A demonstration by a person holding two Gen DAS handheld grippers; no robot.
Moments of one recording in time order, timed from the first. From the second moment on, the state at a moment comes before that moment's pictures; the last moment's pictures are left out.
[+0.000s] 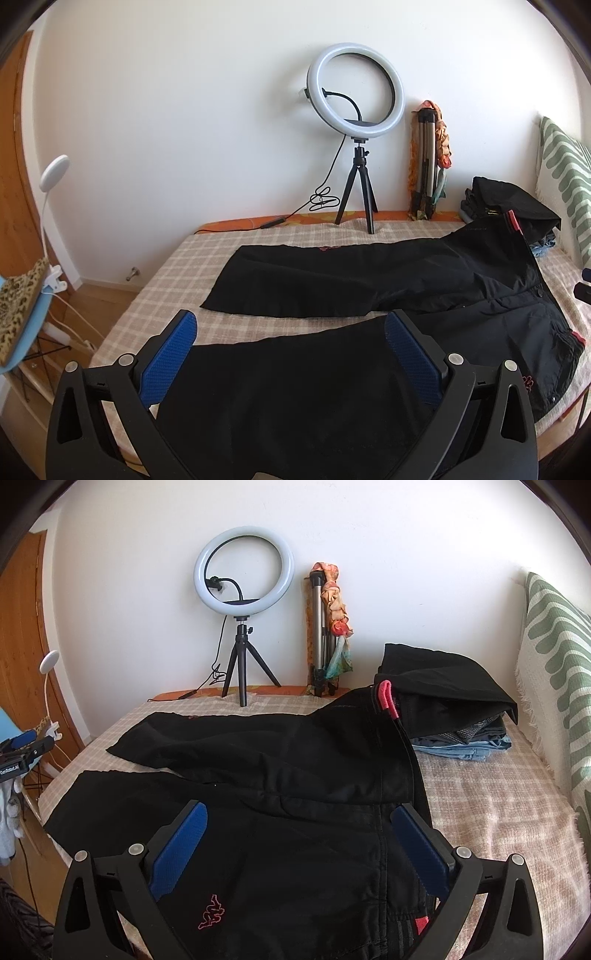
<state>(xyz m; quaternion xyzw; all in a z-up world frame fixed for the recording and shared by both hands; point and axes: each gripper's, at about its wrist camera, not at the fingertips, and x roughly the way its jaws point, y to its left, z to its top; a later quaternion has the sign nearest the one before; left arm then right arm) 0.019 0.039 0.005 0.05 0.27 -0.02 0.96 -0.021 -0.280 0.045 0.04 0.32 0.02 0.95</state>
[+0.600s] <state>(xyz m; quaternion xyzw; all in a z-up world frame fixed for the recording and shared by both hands) 0.013 0.060 -0.006 0.03 0.29 -0.05 0.95 -0.054 -0.141 -0.037 -0.14 0.43 0.26 0.85</state>
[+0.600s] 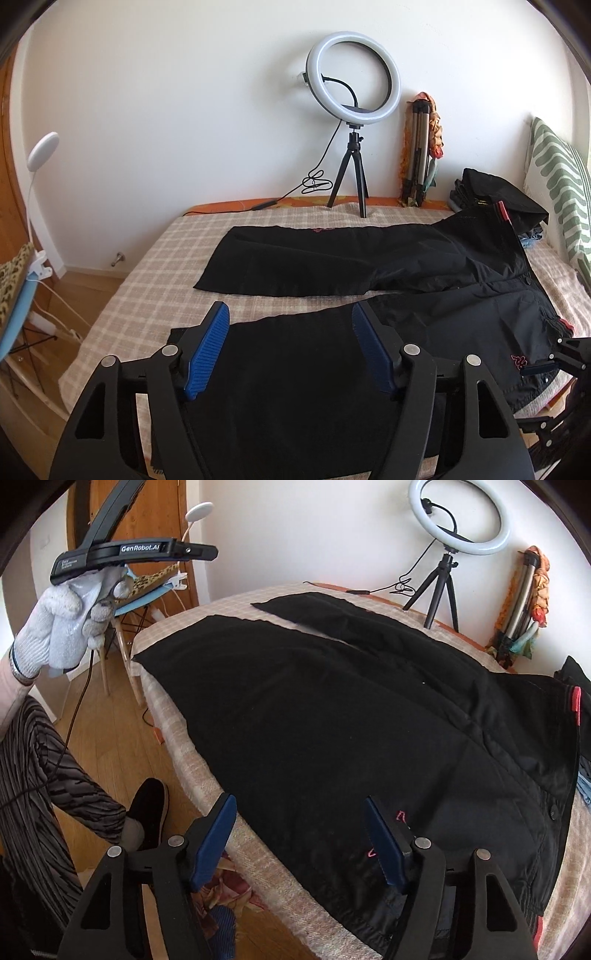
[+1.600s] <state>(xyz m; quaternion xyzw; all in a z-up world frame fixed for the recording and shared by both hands) -0.053 0.052 -0.067 0.19 0.40 -0.14 0.88 -0.008 -0.126 0.023 -0.16 0.37 0.22 0.89</state>
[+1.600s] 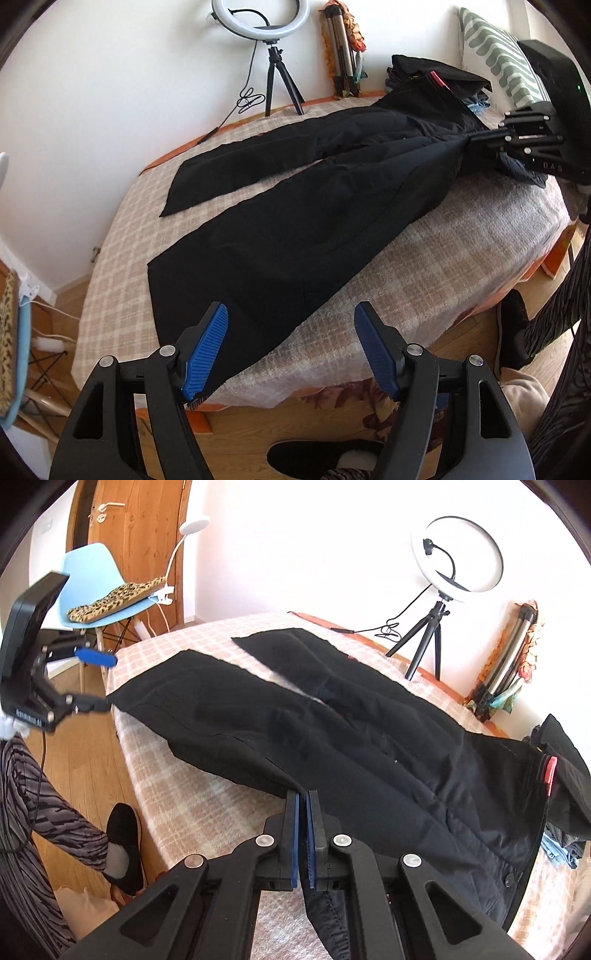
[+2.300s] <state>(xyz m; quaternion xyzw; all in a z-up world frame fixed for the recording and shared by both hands) 0.025 0.101 -0.060 0.00 0.36 0.00 0.93 0.001 -0.132 0.041 -0.14 0.33 0.18 0.92</state>
